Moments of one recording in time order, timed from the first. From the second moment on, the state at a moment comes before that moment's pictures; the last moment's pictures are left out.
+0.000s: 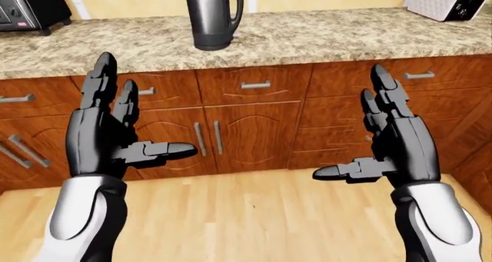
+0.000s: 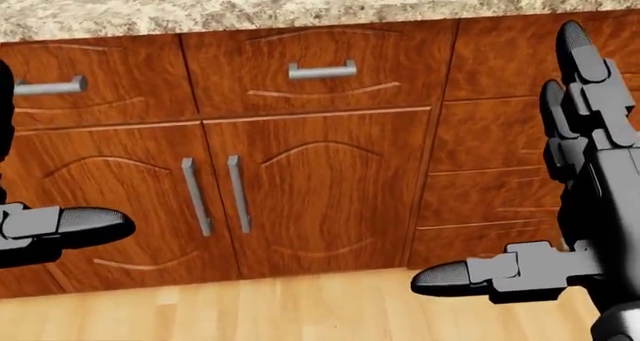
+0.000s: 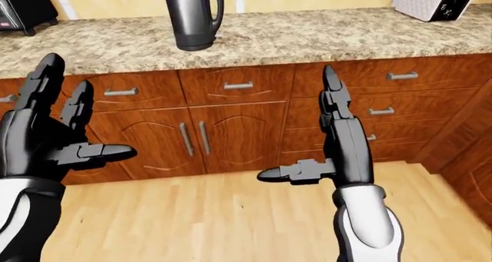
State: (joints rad) left arm -0.25 0.22 0.33 -0.86 -0.40 0.87 0.14; right arm -0.16 -0.11 -0.13 -0.97 -0.19 0.90 0.21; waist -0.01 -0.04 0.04
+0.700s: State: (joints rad) left arm -0.23 0.19 0.30 -0.85 -0.34 0.85 0.10; right arm -0.18 -0.10 -0.15 -0.94 -0.13 0.91 0.14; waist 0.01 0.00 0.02
